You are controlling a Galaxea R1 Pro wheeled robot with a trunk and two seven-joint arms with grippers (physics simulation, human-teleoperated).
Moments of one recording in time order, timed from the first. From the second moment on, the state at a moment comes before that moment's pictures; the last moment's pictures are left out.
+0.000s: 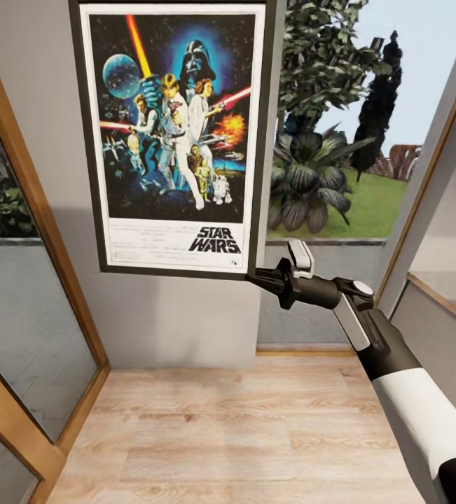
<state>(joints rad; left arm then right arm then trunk) -0.22 0.38 -0.85 -0.25 1.24 -0.36 -0.68 -0.88 -0.14 0.20 -1.17 -0.55 0.20 1.33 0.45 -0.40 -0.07</state>
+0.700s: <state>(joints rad) -0.22 0.38 -0.84 -0.25 1.24 -0.36 -0.68 -0.88 -0.14 0.20 -1.17 -0.55 0.20 1.32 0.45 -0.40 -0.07</state>
